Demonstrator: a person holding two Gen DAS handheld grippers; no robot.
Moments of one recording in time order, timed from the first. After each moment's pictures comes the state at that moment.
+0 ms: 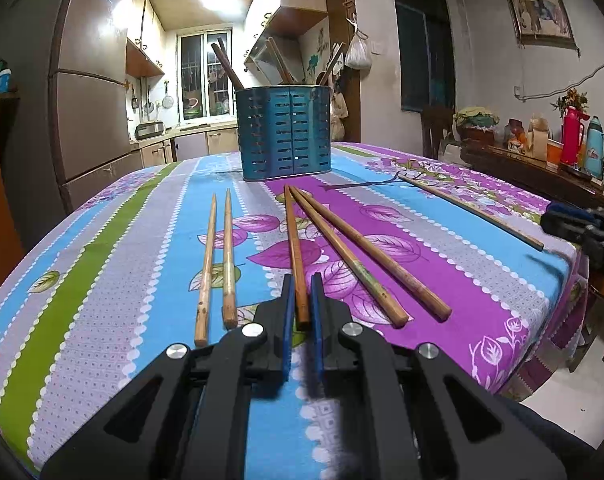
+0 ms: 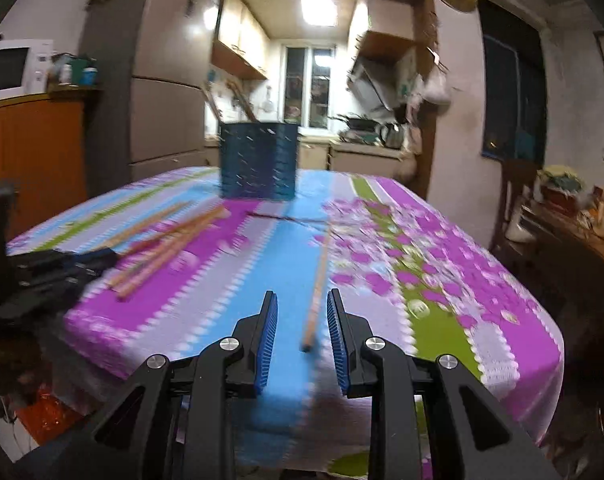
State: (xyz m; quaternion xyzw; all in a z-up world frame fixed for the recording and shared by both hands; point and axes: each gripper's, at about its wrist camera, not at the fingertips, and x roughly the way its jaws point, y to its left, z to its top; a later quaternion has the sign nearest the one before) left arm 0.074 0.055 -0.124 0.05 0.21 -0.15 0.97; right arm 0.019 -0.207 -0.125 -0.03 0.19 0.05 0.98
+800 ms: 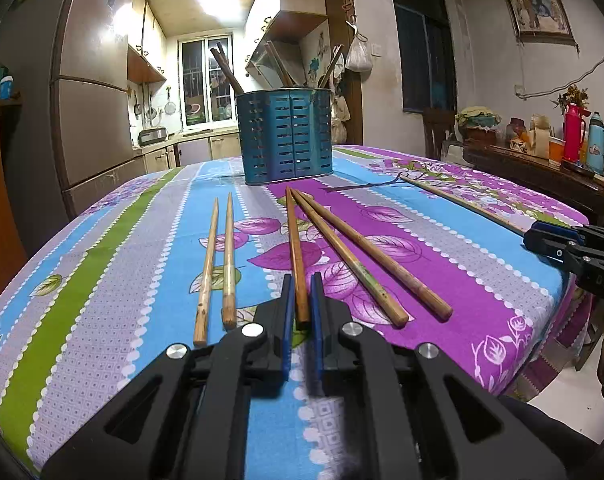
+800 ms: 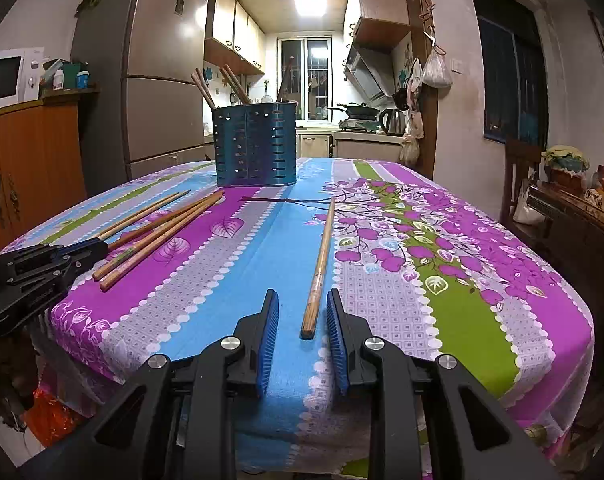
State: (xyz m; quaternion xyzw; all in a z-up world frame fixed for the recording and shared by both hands) left arm 0.069 0.049 -0.126 0.06 0.20 -0.14 0.97; right arm 0.031 -0.208 -0.145 -0.01 0.20 0.06 0.98
